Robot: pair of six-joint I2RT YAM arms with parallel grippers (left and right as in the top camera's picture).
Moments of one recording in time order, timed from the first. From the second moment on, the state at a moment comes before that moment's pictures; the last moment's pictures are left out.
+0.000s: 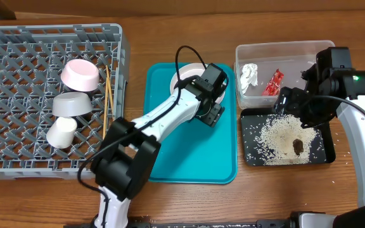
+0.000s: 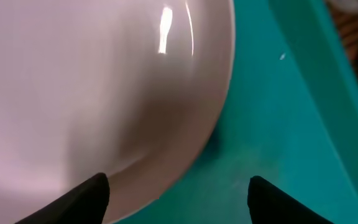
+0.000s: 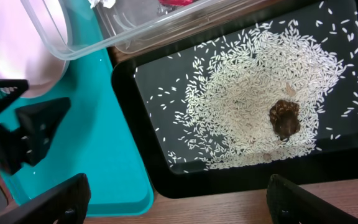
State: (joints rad) left arm -0.64 2.06 1.49 -0.72 0.00 -0.07; right arm -0.03 1.50 1.39 -1.30 -0.20 0.28
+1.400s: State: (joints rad) left arm -0.10 2.05 2.17 -1.37 0.42 -0.02; right arm -0.03 1.50 1.39 -1.31 -0.20 0.28
